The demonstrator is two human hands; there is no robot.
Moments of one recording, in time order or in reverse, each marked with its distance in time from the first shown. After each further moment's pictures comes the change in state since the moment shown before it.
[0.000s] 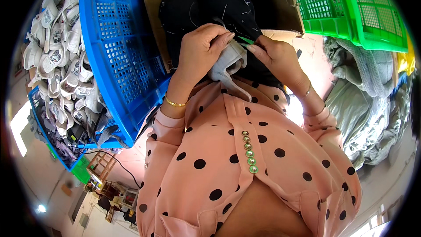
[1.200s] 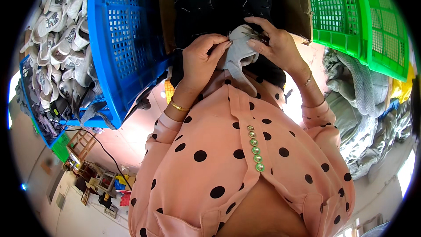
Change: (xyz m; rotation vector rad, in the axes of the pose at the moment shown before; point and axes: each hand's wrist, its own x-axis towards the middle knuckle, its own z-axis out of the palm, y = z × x) left_hand -0.069 -0.022 0.013 -0.036 0.254 -0.109; right_hand 0.030 -0.008 0.007 0.241 -0.338 -0.010
